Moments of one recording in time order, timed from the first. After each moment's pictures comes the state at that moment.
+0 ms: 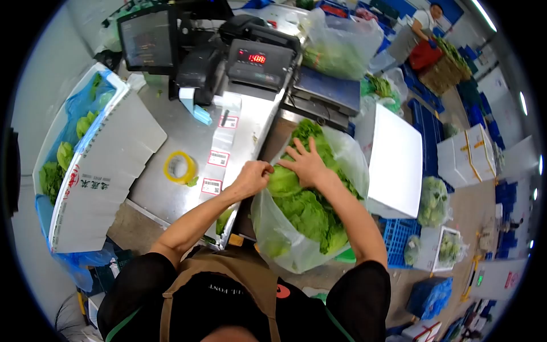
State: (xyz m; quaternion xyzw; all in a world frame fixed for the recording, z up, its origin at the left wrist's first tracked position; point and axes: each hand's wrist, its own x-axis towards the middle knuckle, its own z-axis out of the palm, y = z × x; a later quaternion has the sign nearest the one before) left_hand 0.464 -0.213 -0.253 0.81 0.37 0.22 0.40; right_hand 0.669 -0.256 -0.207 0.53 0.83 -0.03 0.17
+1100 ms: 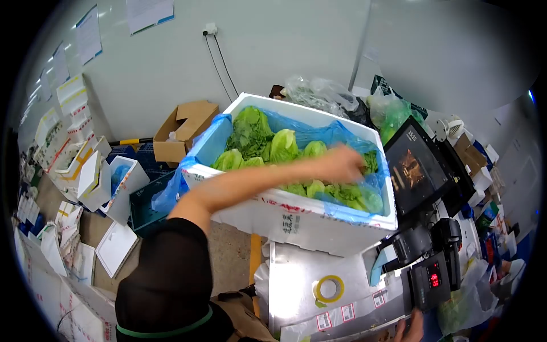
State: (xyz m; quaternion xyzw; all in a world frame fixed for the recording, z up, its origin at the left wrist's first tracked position) left_hand 0.026 -0.041 -0.003 0.75 0.61 0.25 0.05; right_hand 0.481 -0.166 -0.046 0.49 0.83 -0.07 -0.24
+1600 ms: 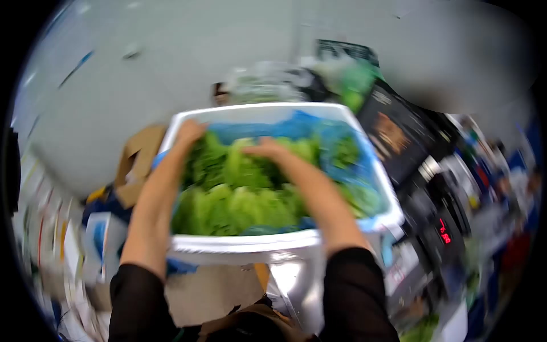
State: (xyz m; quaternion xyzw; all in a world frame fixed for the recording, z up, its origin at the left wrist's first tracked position) left_hand -0.347 -0.017 -0.080 0.34 0.93 0.13 0.01; right_hand -0.111 0.124 -0.134 0.29 0.86 -0.41 0.03
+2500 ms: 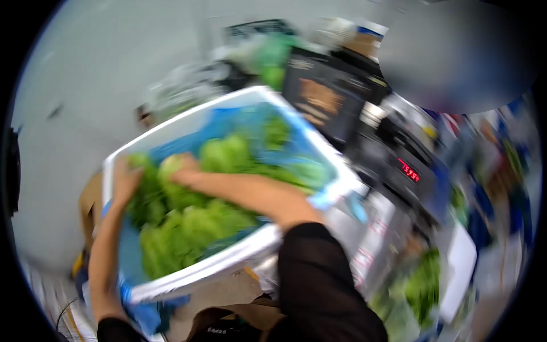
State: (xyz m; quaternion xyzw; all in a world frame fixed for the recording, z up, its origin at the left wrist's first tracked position) left_hand -0.277 -0.067 -0.042 0.56 0.79 0.25 0.03; right_hand -0.133 0.050 -0.148 0.41 0.66 -0.56 -0.28
